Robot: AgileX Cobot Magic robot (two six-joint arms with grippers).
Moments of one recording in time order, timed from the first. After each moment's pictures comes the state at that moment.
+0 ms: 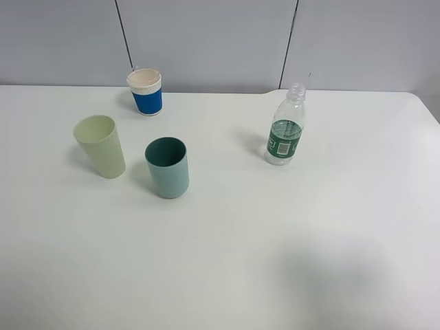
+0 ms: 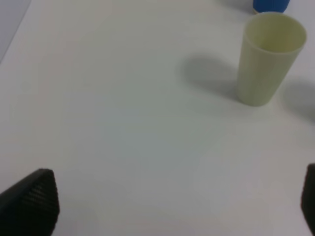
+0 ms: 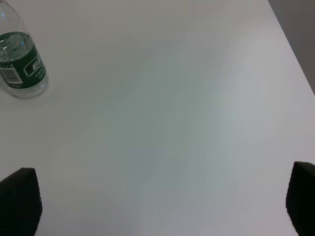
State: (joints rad) left arm 0.05 0.00 -0.50 0.03 1.05 -0.01; right arm -0.07 0.00 -0.50 0.00 1.06 -0.03
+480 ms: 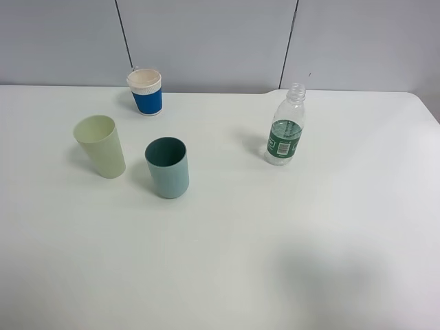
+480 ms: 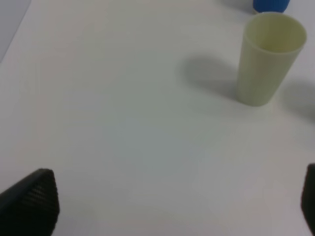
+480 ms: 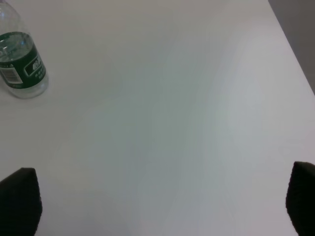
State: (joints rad) left arm 0.05 0.00 -0.50 0.03 1.05 -0.01; right arm -0.07 0.00 -0.50 0.00 1.06 -0.03
